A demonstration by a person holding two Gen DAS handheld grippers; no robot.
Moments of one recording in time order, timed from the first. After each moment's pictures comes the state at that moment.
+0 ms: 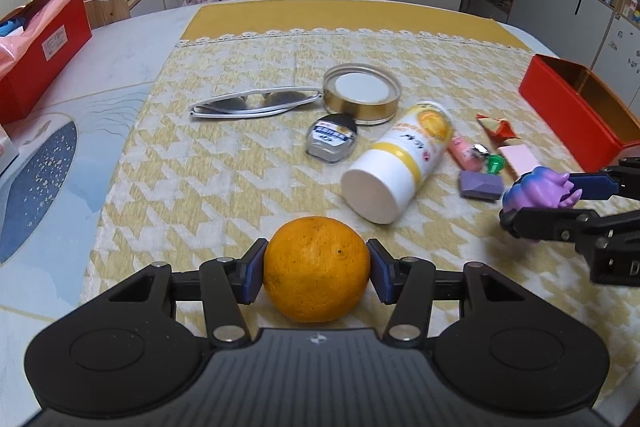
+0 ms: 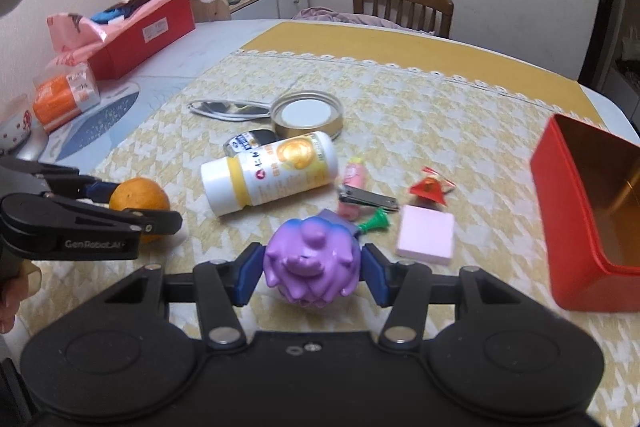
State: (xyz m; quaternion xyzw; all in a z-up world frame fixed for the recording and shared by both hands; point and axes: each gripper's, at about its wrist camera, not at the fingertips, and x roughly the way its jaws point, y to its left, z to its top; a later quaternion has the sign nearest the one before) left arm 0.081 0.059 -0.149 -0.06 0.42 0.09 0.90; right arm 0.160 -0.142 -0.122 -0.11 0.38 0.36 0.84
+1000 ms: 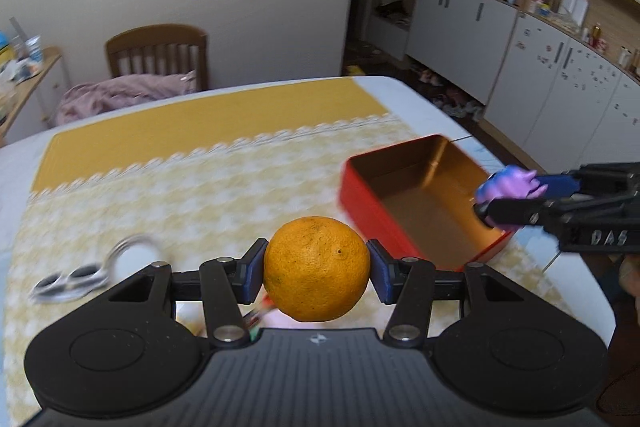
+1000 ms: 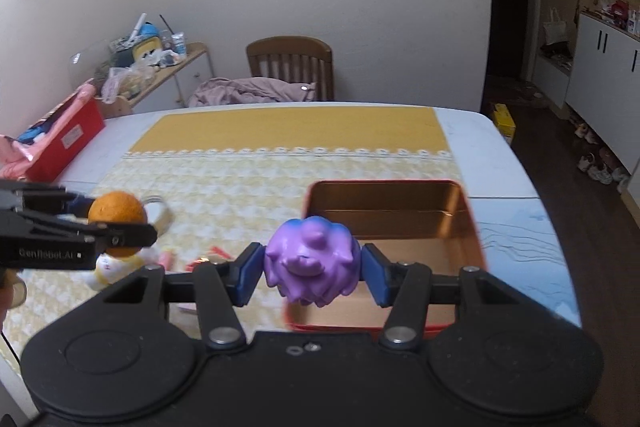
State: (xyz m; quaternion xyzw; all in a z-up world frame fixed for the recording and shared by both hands) left arm 0.211 -0.103 -0.048 -0.03 0.37 -0.04 0.93; right arm 0.259 -0.328 -0.042 -0.04 0.35 0.28 0.89
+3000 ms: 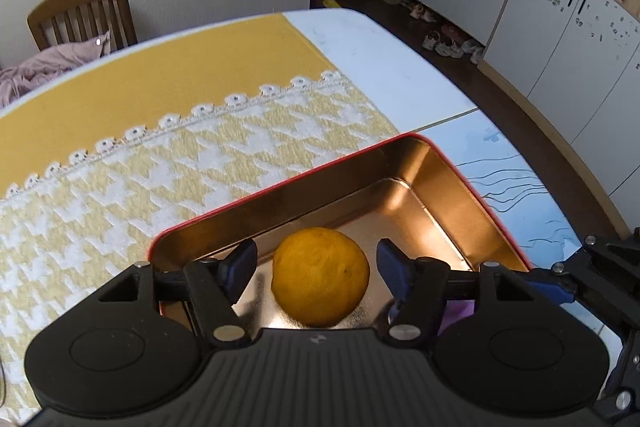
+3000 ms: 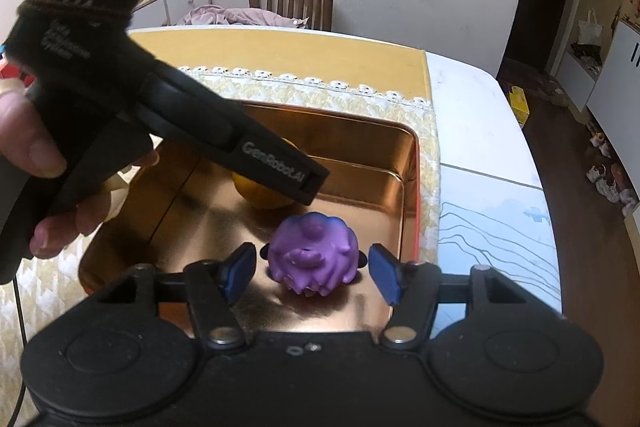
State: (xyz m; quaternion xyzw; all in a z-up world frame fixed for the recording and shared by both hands) left arm 0.408 -0.225 -0.139 -0.01 0.46 -0.05 0.88; right arm 0.358 -0.362 -0.129 -0.13 0.39 0.31 0.86
